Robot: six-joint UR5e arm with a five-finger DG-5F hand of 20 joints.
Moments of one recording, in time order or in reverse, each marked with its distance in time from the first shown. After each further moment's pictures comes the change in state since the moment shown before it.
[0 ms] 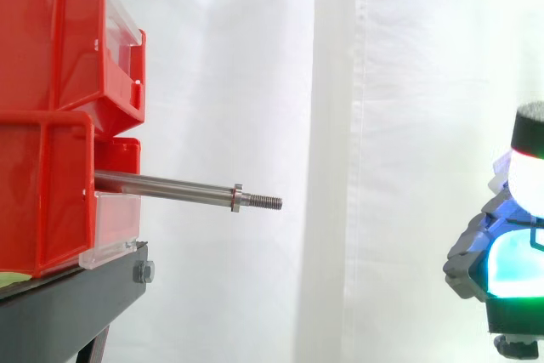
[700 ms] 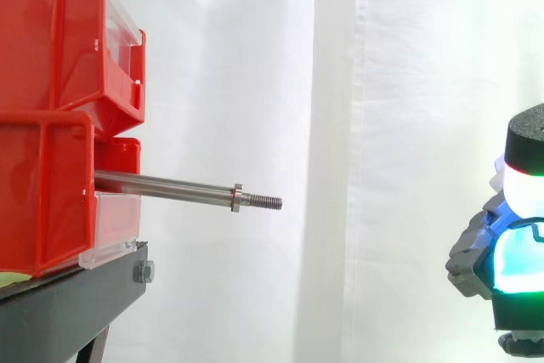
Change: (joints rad) arm 0.007 0.001 0.000 0.003 0.003 0.002
